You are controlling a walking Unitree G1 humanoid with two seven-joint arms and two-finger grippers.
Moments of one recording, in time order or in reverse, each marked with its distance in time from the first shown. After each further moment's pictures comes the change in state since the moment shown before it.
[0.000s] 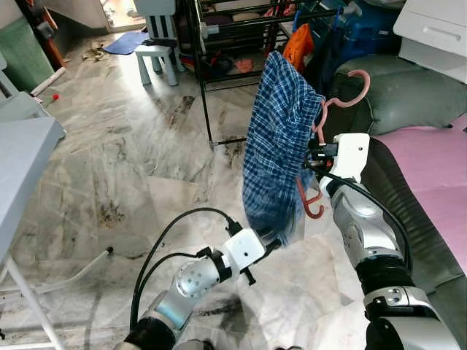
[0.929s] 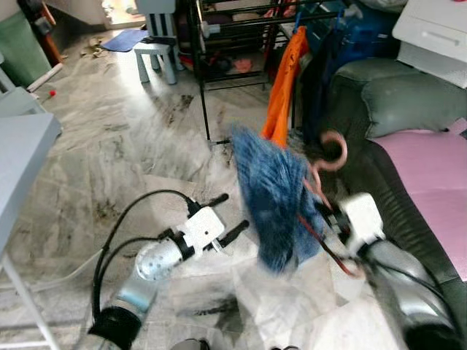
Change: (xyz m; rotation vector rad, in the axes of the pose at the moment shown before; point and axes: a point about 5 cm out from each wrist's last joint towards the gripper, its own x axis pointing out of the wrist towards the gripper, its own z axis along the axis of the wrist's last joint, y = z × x) left arm -0.041 0.063 0.008 0.158 -0.008 0.144; right arm -0.088 -0.044 -0.068 -0.292 0.210 0.314
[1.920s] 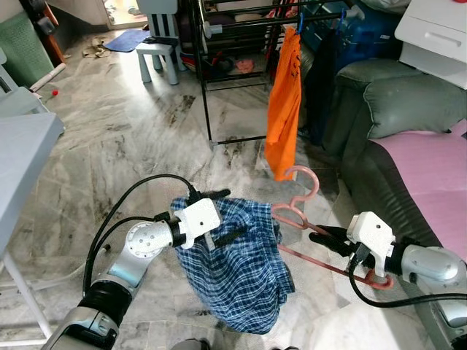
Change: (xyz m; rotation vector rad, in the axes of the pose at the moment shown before) left arm -0.001 0.022 -0.003 0.032 0.069 -0.248; right arm -0.030 -0.004 0.023 -0.235 0.044 0.489
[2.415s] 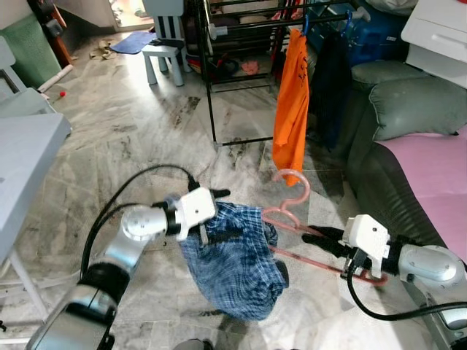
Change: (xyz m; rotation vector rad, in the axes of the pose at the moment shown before) left arm 0.001 0.025 0.006 -0.026 0.017 -0.098; right arm 0.004 0.003 0.018 -0.125 -0.063 0.033
